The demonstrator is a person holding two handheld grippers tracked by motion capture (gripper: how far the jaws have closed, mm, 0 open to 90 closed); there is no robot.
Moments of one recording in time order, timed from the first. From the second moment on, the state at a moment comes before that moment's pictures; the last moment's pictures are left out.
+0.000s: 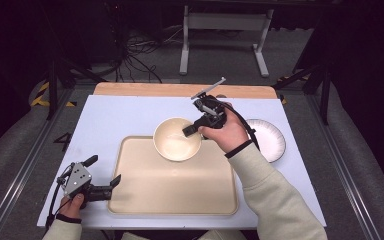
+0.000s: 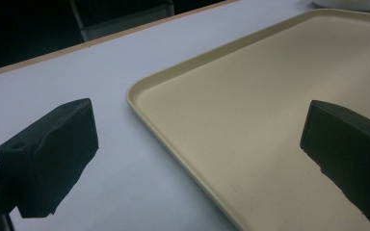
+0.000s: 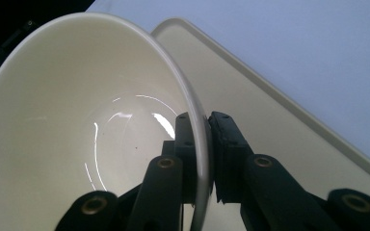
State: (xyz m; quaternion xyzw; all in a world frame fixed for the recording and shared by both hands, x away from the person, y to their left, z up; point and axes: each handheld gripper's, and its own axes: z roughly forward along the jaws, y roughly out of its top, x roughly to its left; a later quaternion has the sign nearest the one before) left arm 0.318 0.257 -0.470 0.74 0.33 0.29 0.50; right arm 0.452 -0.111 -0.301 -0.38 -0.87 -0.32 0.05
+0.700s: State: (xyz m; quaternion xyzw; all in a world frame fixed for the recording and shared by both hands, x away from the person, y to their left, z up) left arm 0.317 0.257 -0.471 0.74 0.33 0.29 0.50; right arm 0.454 -0.084 -0.365 -0.38 -0.88 -0.27 0.09
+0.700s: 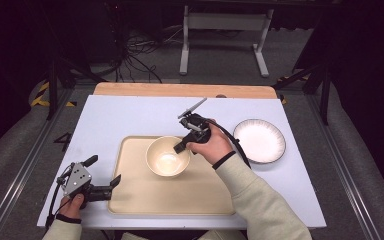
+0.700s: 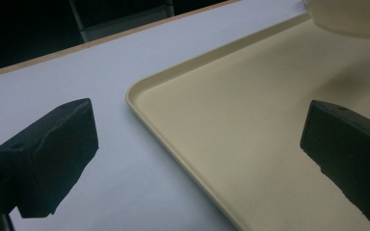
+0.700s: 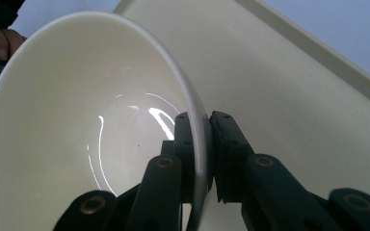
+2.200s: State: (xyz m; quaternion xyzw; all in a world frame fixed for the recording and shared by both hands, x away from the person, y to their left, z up) left arm 0.318 0.257 -0.470 0.75 0.33 0.29 0.50; right arm 0.459 -0.093 -0.415 -0.40 -0.88 -0.24 0.08
